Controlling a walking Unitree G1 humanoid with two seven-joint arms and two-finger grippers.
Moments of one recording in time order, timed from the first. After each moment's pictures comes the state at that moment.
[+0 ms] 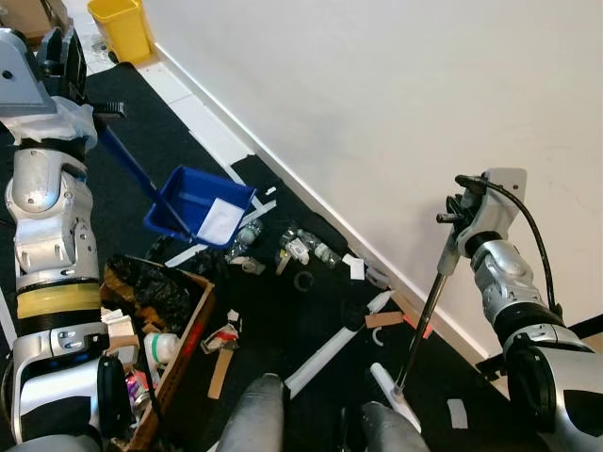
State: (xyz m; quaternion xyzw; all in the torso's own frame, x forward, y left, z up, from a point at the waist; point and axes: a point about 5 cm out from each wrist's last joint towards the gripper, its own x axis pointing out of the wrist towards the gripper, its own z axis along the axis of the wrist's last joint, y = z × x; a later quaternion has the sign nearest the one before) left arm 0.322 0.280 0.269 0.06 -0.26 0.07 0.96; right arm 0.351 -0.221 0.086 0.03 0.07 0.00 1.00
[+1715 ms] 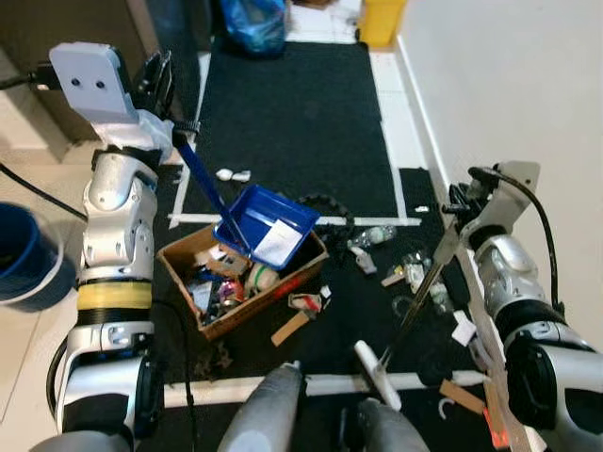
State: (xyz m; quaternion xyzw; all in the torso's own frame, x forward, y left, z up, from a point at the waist) left arm 0.341 0.226 0.244 0.02 -0.21 -0.03 0.98; right arm 0.353 -0.223 0.097 0.07 0.03 0.02 1.00
